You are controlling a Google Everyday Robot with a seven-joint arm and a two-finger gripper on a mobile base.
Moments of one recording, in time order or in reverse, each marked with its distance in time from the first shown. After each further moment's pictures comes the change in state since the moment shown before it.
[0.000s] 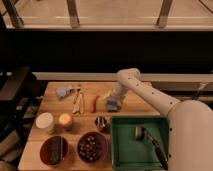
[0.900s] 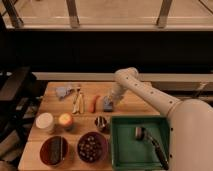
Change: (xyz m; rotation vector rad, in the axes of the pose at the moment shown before) arm -0.011 -0.007 -0.011 -0.011 0.004 -0.005
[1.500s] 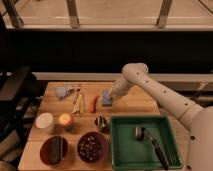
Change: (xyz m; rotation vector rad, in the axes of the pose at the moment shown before) arm -0.011 -0.020 -0.079 0.181 0.035 -0.043
